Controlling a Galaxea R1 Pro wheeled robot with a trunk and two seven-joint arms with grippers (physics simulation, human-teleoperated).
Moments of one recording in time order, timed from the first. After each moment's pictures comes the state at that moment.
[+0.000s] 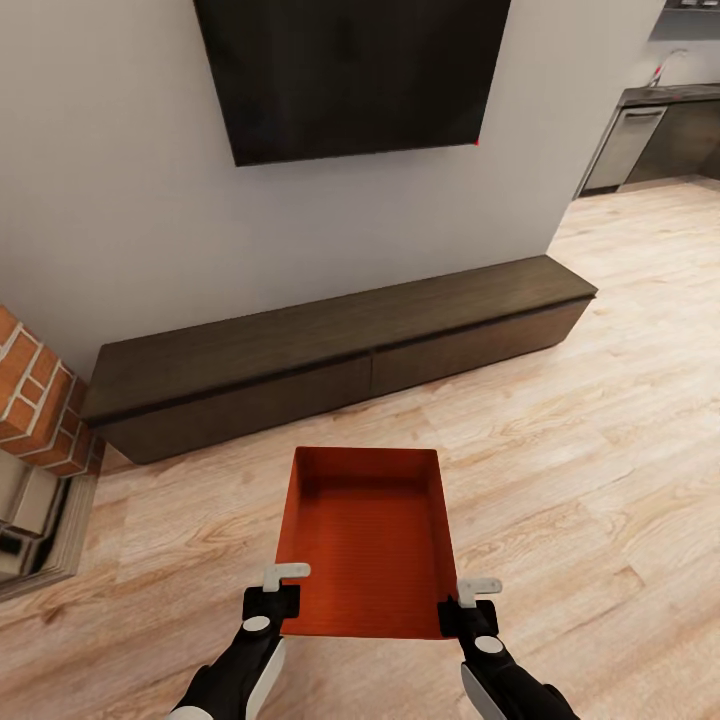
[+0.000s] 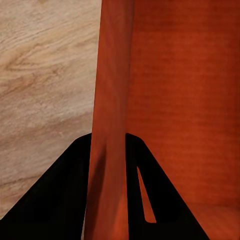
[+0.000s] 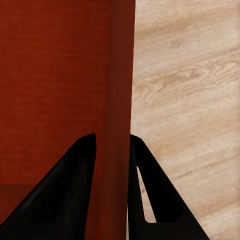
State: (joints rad) left arm -0.48 -0.17 0.00 -0.52 -0.09 0.04 0.25; right arm -0.43 -0.03 0.49 -0.62 -0.36 0.04 -0.34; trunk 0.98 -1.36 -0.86
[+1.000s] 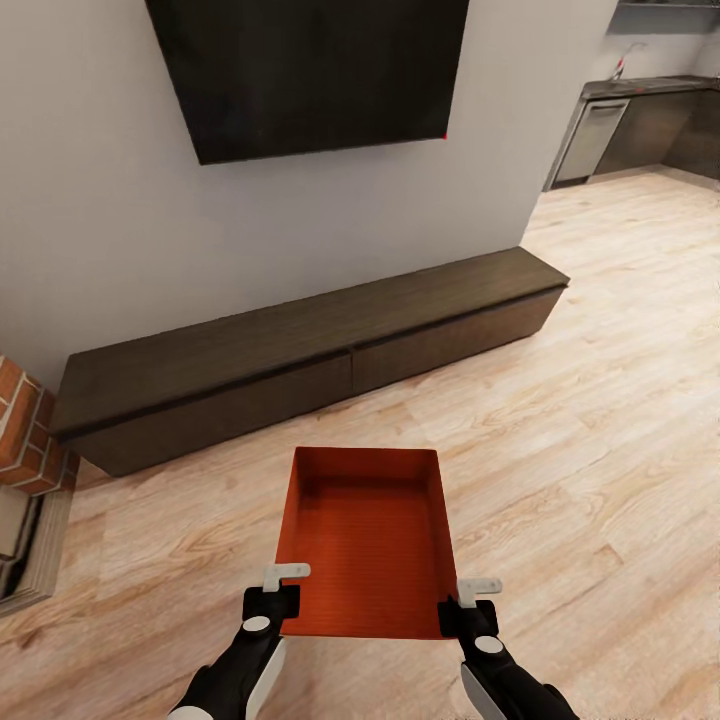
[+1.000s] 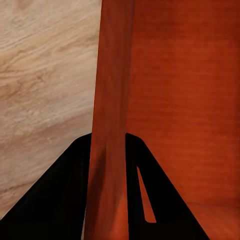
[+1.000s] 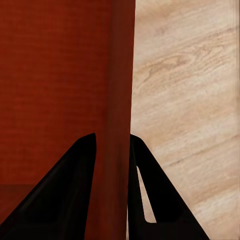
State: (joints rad) left arm -0.48 -0.17 0.00 -0.52 -0.09 0.04 0.25; right arm -0.43 -0.03 0.49 -0.62 -0.36 0.04 -0.34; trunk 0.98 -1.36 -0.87
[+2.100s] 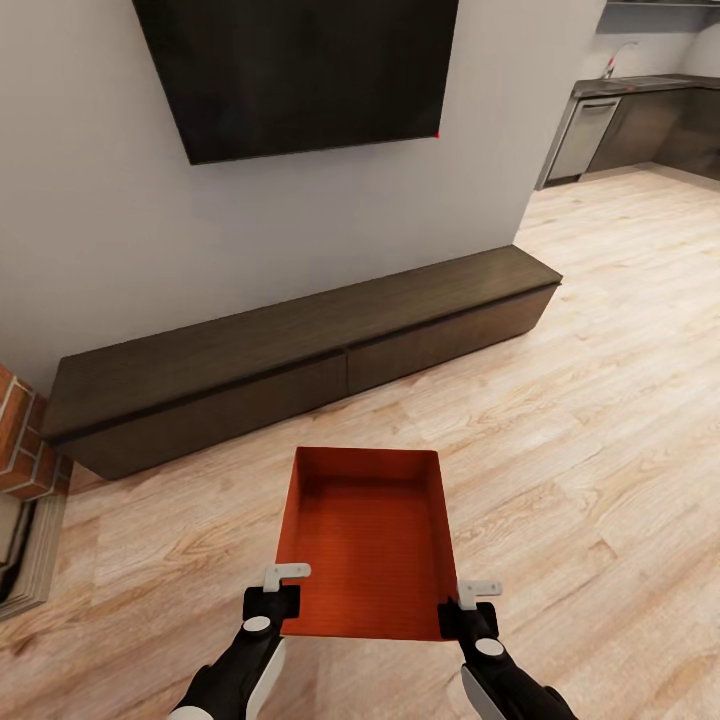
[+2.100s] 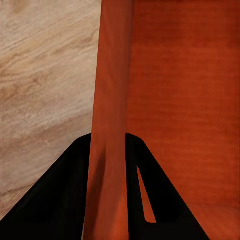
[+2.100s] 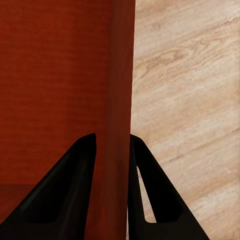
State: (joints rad) left arm -0.48 -0.17 0.00 -0.52 -0.09 0.04 0.25; right arm -0.43 -0.02 0.47 -0.60 -0.36 0.03 -0.32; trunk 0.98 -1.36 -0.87
